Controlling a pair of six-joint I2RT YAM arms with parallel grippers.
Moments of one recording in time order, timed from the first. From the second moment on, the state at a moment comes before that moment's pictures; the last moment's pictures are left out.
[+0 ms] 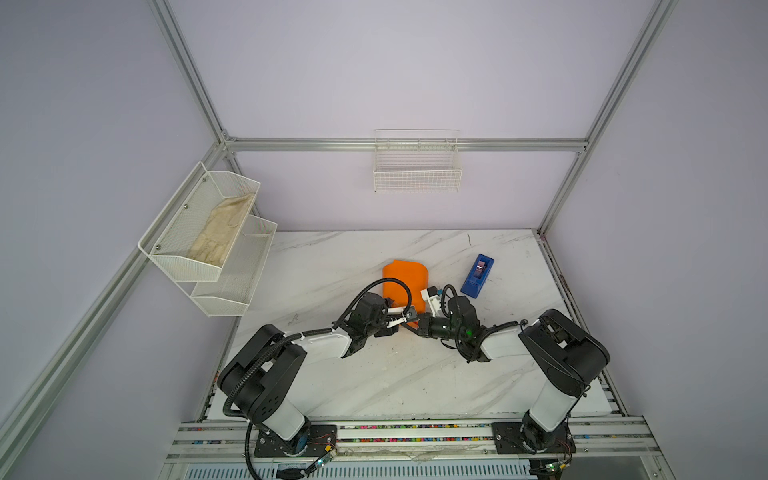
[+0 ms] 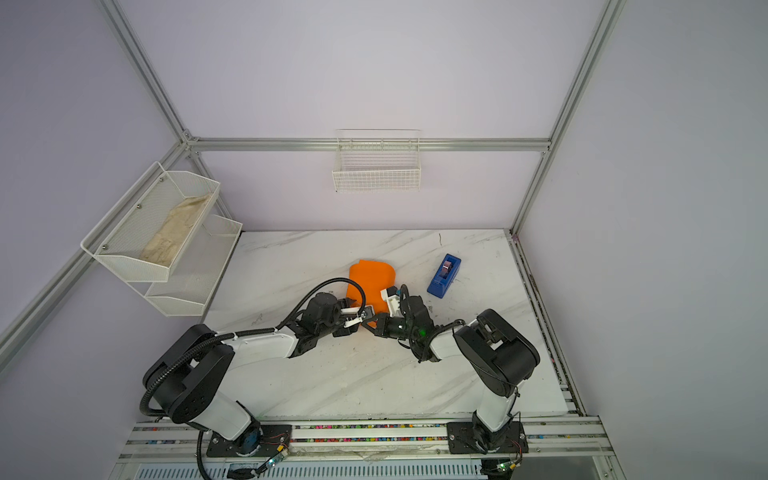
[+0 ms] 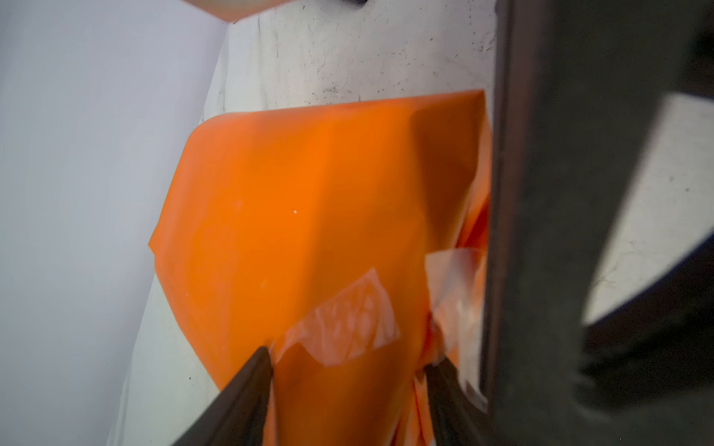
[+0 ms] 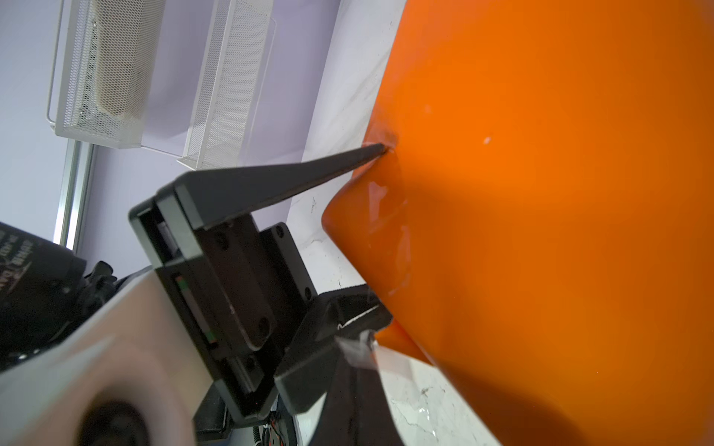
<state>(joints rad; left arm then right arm) -0.63 1.59 0.70 0.28 0.00 0.84 0.65 1.74 0.60 0.79 -0.60 0.92</state>
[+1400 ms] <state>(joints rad) -0.63 1.59 0.70 0.28 0.00 0.84 0.66 1.51 0.53 0.56 -0.43 0.86</state>
